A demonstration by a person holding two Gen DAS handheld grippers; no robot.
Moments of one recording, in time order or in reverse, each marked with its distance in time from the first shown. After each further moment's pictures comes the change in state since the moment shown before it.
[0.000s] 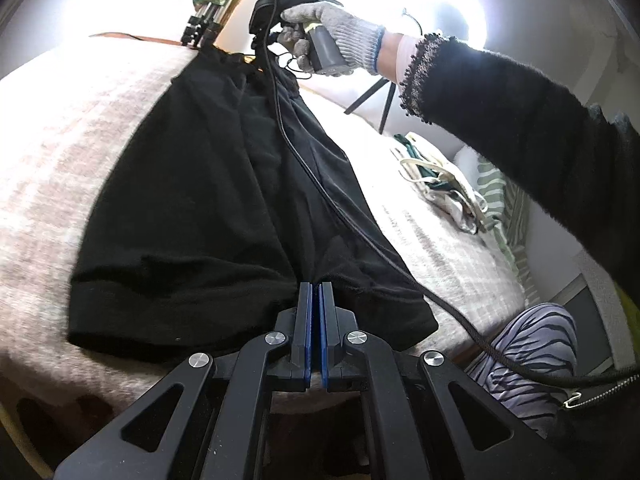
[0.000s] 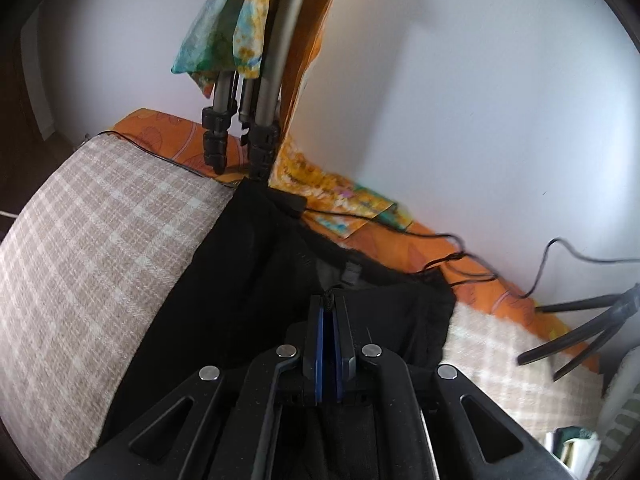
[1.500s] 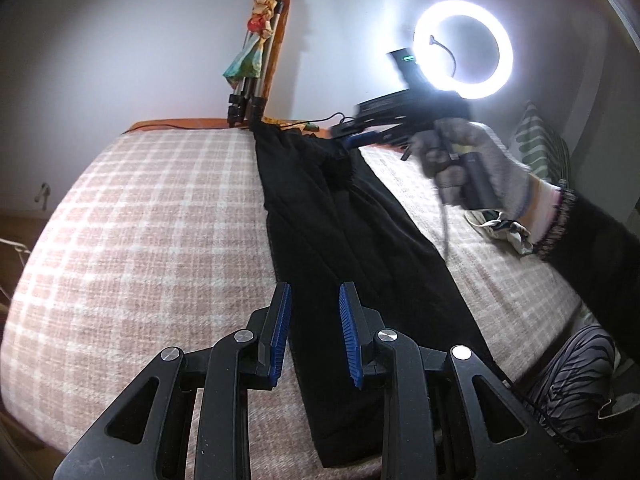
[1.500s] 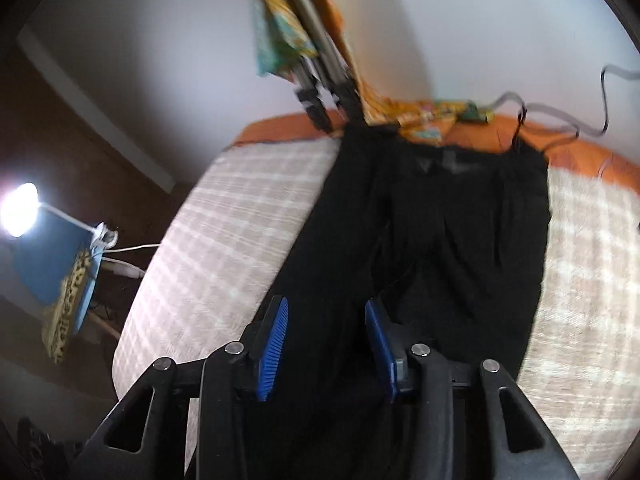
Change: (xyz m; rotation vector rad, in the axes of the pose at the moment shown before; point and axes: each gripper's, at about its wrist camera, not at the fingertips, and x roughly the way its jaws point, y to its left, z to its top) left arm -0.054 0.043 0.109 0.171 -0.032 0.210; right arm -0.050 -0.042 -0.090 0.209 -0.009 0.560
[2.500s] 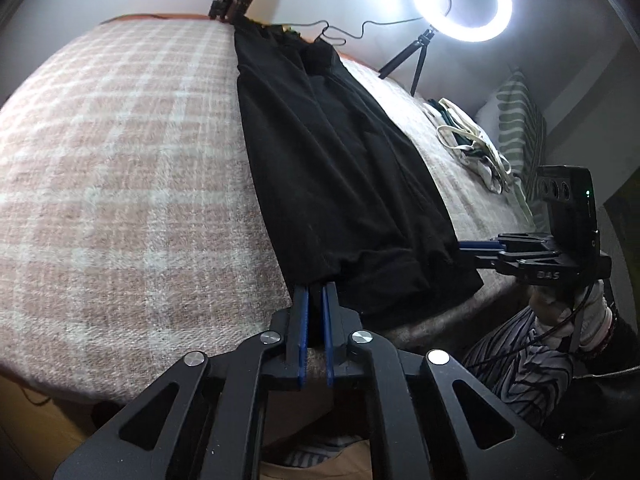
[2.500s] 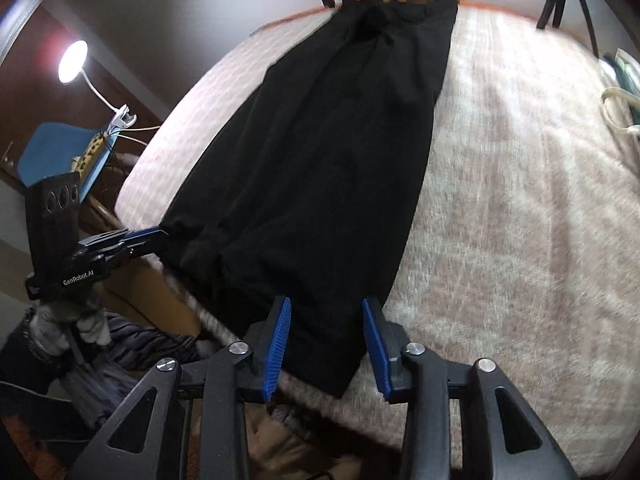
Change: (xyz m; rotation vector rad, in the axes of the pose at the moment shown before) left arm 0.014 0.001 -0.073 -0.100 0.241 -0.173; right arm -0.096 0.017 -0.281 -0.021 0.148 -0.084
